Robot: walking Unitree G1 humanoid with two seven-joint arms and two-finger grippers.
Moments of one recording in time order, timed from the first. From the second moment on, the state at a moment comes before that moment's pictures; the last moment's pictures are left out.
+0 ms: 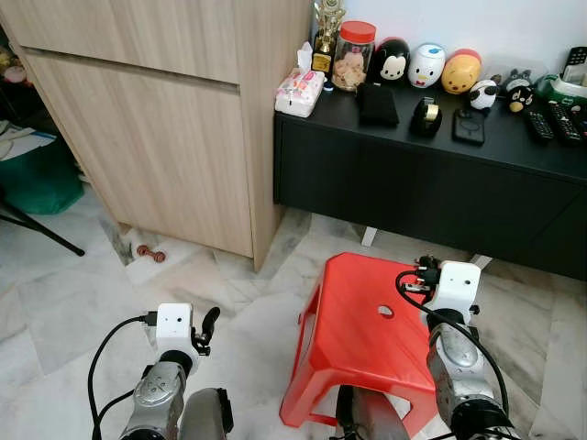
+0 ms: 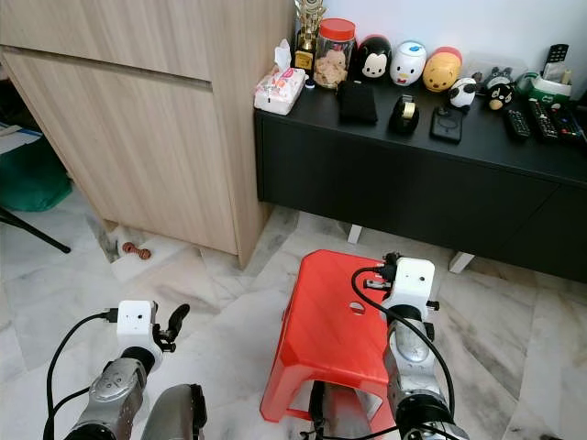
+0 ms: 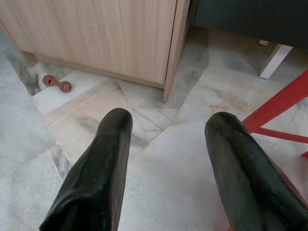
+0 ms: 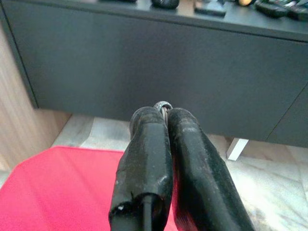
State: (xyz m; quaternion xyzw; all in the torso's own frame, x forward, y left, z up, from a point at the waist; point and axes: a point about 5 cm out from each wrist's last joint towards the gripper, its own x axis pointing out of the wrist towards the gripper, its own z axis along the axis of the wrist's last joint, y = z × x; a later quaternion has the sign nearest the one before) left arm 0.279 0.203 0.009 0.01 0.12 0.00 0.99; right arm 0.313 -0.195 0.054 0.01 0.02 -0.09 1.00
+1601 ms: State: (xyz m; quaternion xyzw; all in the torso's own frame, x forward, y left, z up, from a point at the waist) left arm 0.279 0.199 0.010 0.00 0.11 -0.01 0.99; right arm 0.309 -0.191 0.047 0.05 0.07 -0.11 0.99
